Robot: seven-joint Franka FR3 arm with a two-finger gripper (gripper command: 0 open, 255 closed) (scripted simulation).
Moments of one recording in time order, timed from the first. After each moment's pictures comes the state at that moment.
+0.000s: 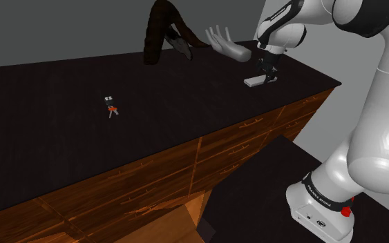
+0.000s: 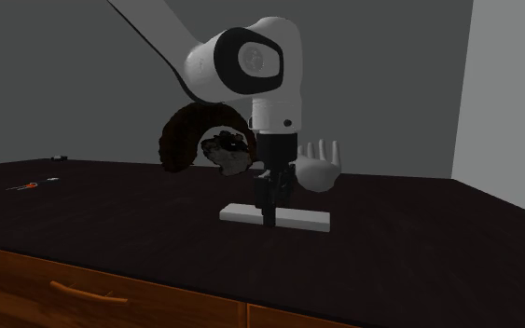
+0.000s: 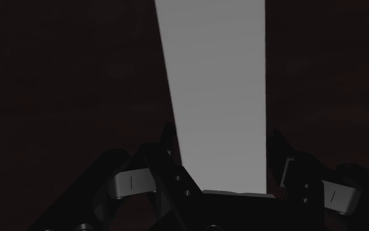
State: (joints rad) arm 0.13 0.36 -0.76 -1.99 0.33 2.25 -2.03
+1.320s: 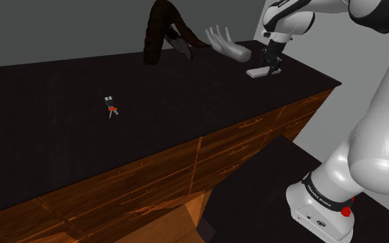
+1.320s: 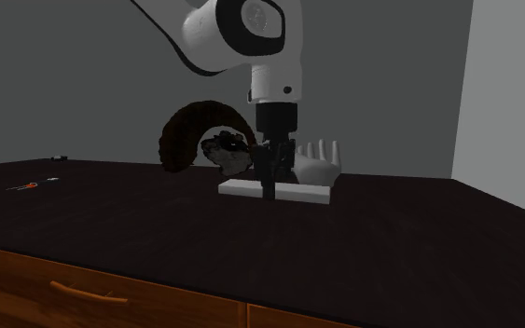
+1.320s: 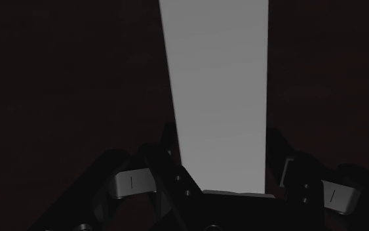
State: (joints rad) arm 0.17 0.28 -0.80 -1.95 0.25 2.15 -1.98
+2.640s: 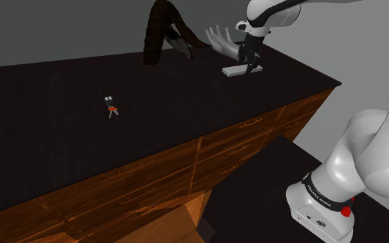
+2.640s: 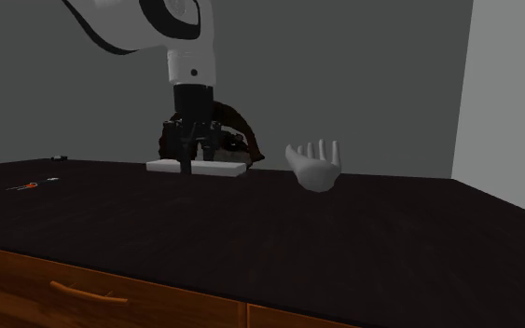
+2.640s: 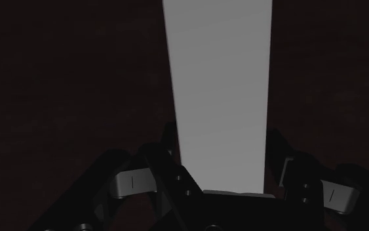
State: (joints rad) arm 0.42 0.04 -0.72 -2.07 0.03 2.12 -1.55
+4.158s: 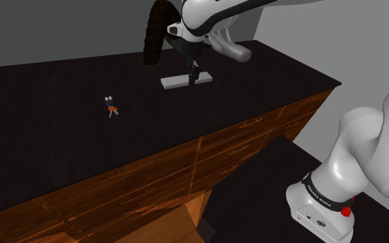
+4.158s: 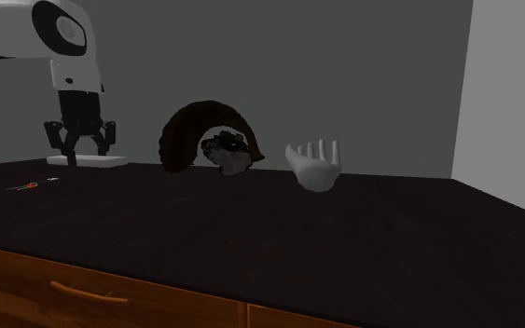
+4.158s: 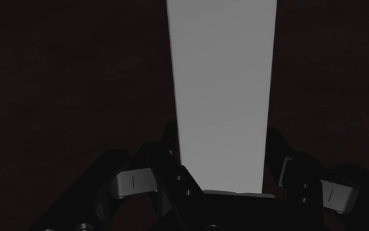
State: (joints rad) arm 0.69 0.17 -0.48 -1.91 0.08 2.08 -1.05
